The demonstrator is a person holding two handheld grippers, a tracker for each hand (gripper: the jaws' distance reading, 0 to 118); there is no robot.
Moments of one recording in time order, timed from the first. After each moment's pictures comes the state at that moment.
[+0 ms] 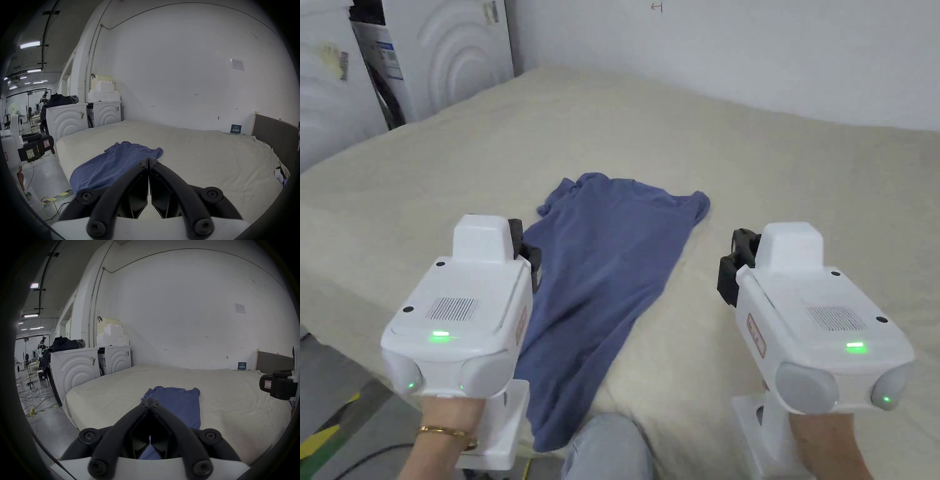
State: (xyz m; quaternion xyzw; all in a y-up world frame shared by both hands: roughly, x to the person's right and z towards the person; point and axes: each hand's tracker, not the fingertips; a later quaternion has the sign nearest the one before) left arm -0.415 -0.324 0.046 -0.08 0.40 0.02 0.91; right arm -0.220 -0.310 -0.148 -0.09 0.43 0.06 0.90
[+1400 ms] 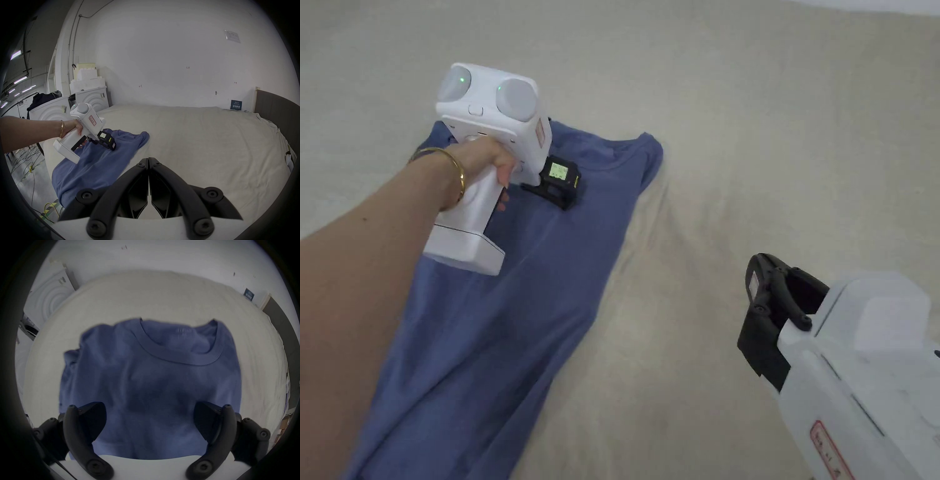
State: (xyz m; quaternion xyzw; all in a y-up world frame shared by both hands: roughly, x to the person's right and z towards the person) left arm -0.648 -0.426 -0.357 -0.56 0.20 0.13 0.79; right arm -0.253 -0.369 -0.290 -0.19 0.40 0.05 0.90
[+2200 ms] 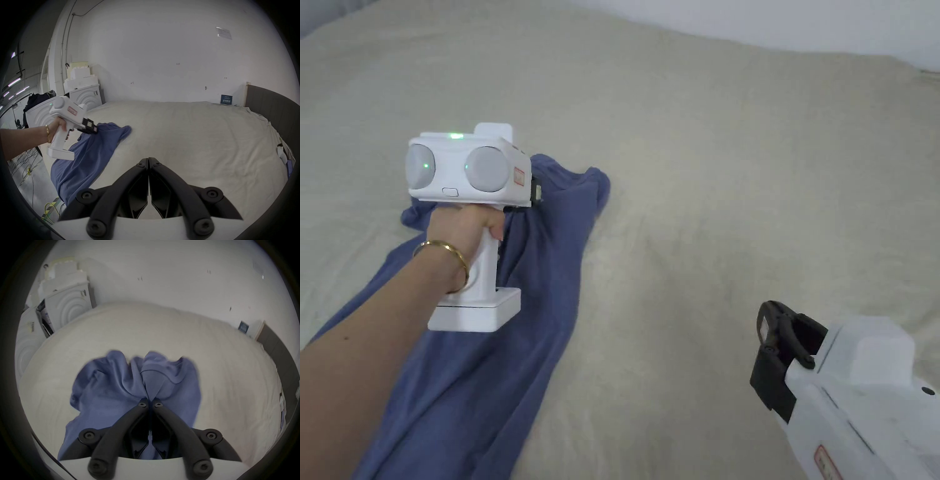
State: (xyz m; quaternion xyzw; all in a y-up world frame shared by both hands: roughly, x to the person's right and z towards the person) left arm -0.596 -0.361 -0.284 -0.34 0.27 0.14 0.89; right arm -0.192 -0.354 -0.260 -0.21 0.36 0.04 0.91
